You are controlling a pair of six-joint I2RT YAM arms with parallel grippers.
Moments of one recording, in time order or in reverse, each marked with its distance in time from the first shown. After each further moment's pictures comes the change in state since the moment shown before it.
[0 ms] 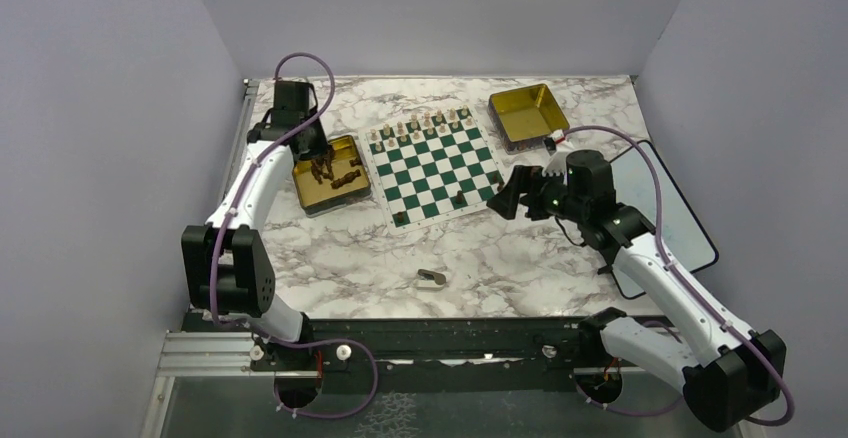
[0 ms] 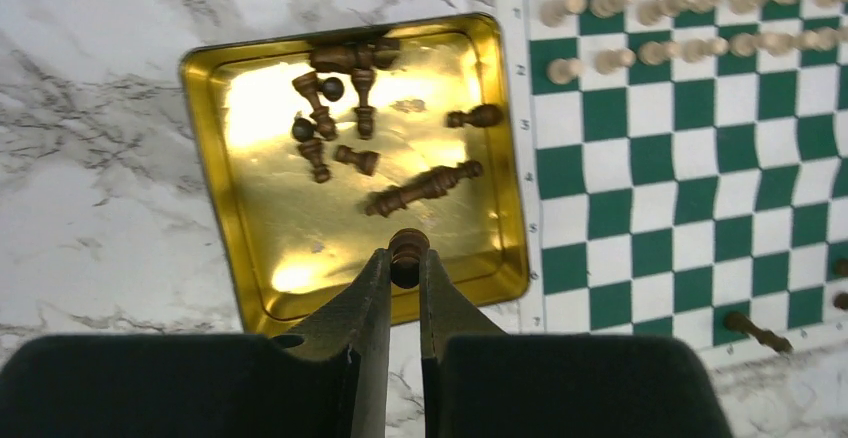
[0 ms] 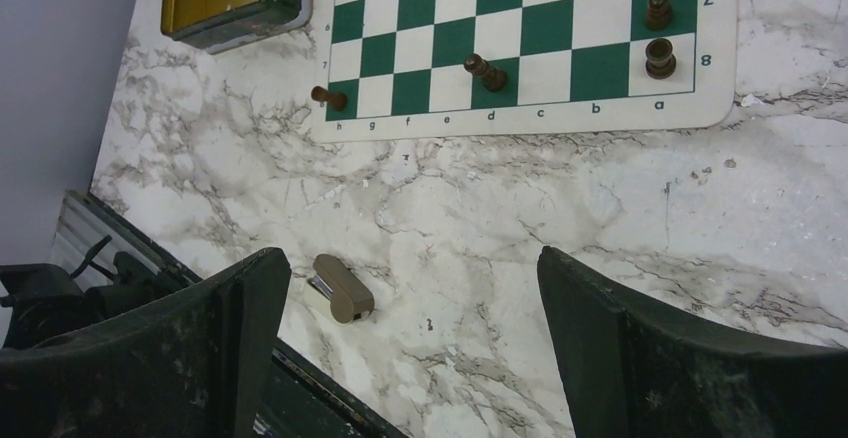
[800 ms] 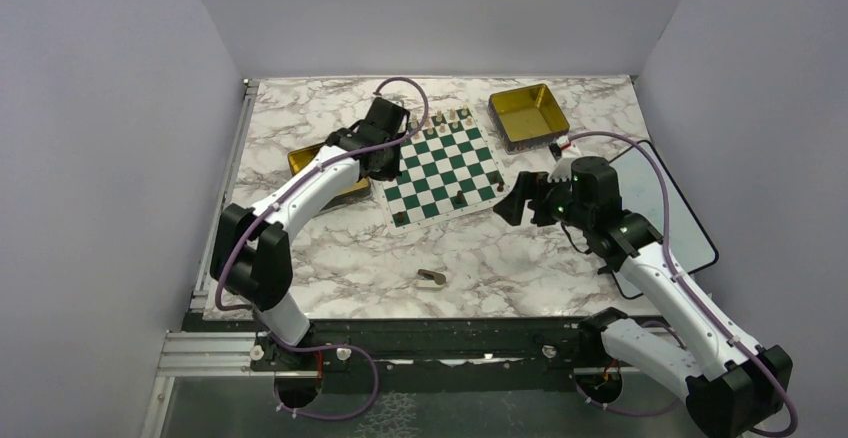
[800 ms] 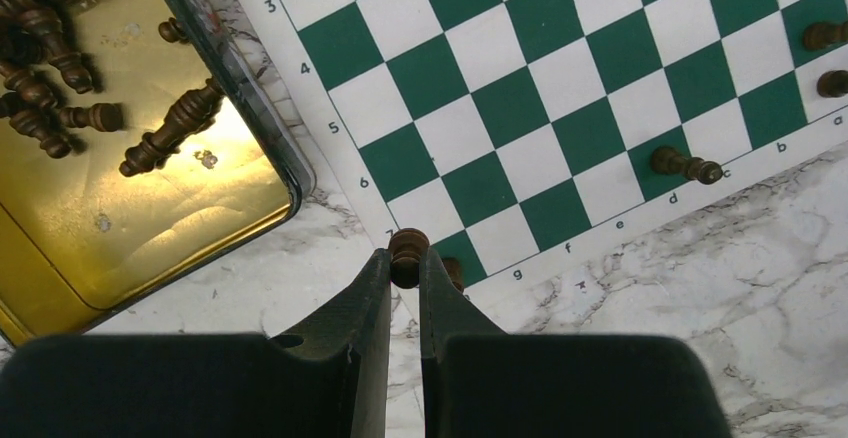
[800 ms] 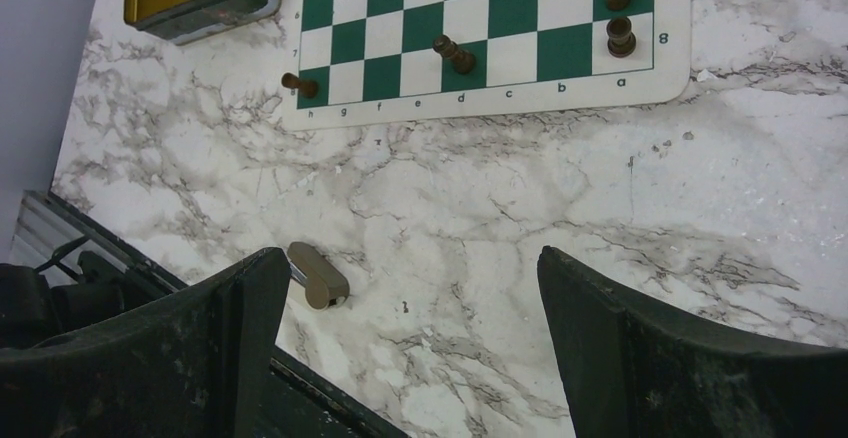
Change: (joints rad) left arm -0.463 0.055 0.046 -0.074 -0.118 -0.008; right arm 0.000 -0.067 -0.013 -0.067 0.050 -0.031
